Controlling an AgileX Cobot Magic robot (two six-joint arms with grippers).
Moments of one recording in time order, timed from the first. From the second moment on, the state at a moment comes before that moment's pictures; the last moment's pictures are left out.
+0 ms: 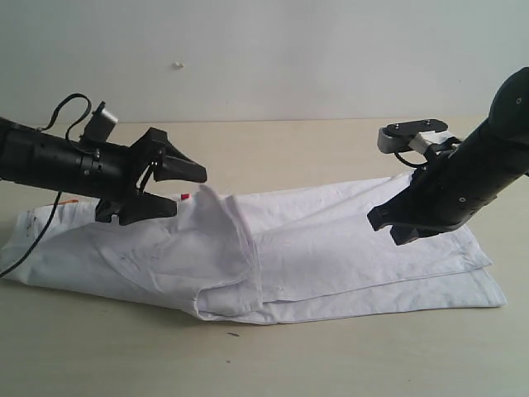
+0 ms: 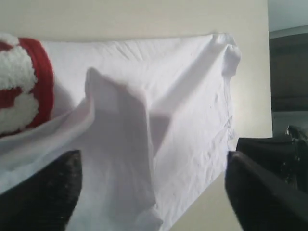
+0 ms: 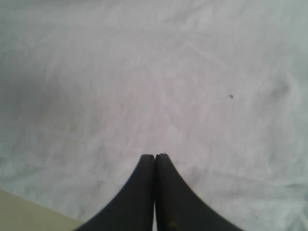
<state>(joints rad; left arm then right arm) -0.15 2.00 -1.10 -1.48 0.85 0.92 0.05 1.80 -0.99 0.39 0.58 -0.46</state>
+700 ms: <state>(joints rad) 0.03 2.00 -1.10 -0.89 0.81 0.71 0.05 1.80 -0.99 0.41 0.58 -0.46</state>
